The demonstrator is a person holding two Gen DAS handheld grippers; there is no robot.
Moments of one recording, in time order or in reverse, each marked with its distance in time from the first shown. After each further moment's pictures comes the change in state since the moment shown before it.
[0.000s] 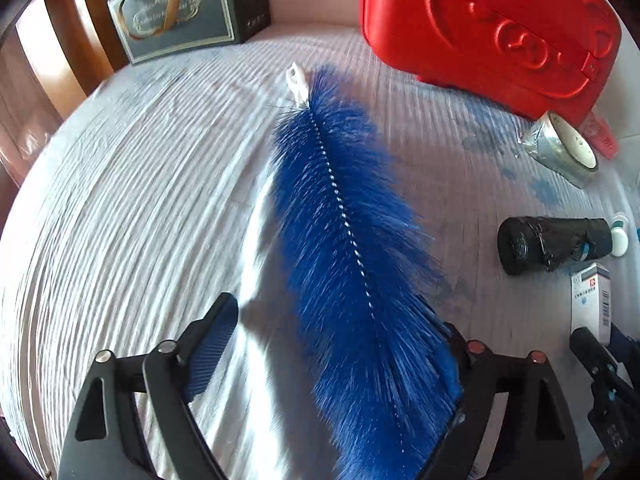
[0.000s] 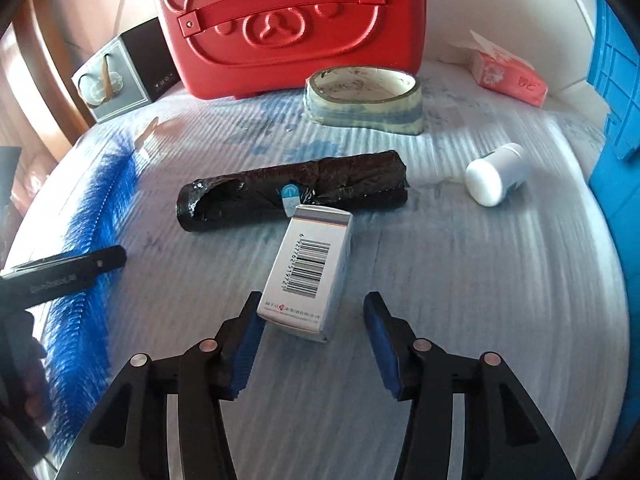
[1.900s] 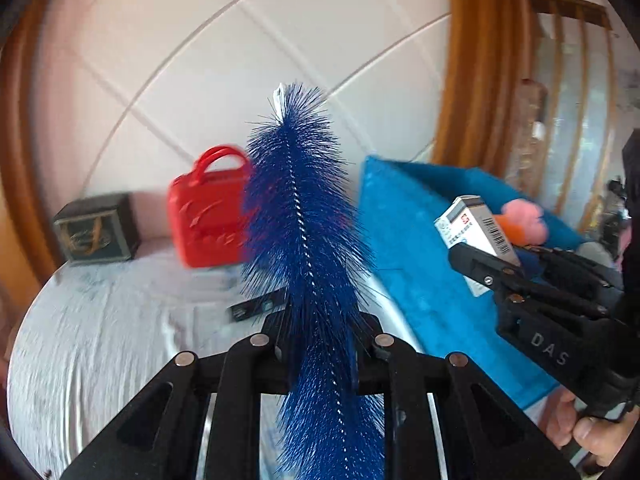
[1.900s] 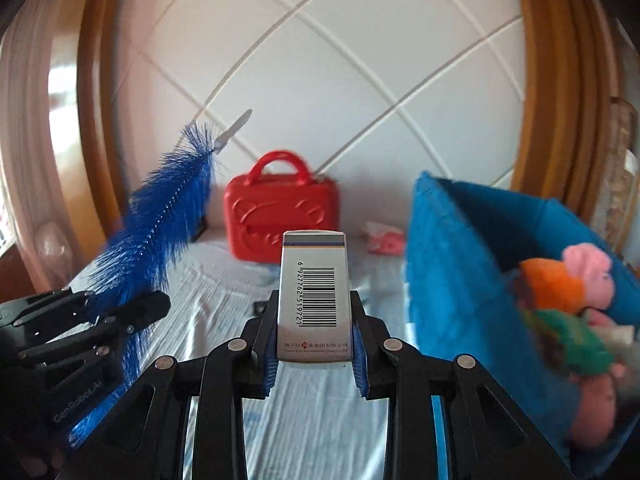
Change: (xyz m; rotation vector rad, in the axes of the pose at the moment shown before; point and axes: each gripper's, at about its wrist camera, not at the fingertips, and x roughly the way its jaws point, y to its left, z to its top) left arm -0.416 -0.051 -0.135 0.406 -0.532 -0.526; right arm -0.418 0.038 -0.078 0.025 -0.501 -0.210
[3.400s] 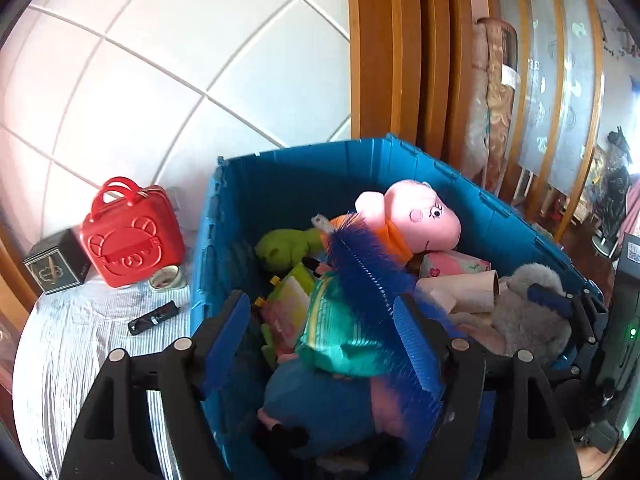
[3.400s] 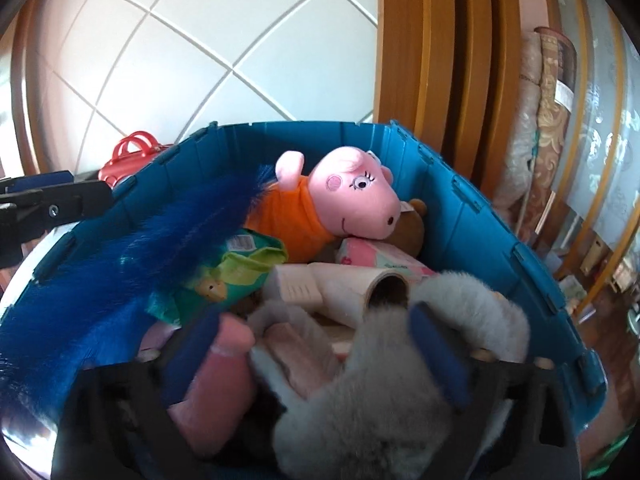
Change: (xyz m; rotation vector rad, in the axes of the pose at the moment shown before) left arm 0.088 -0.309 0.049 0.097 0.119 0.074; right arm -0.048 -0.339 -0.079 0.061 0.125 -0.120
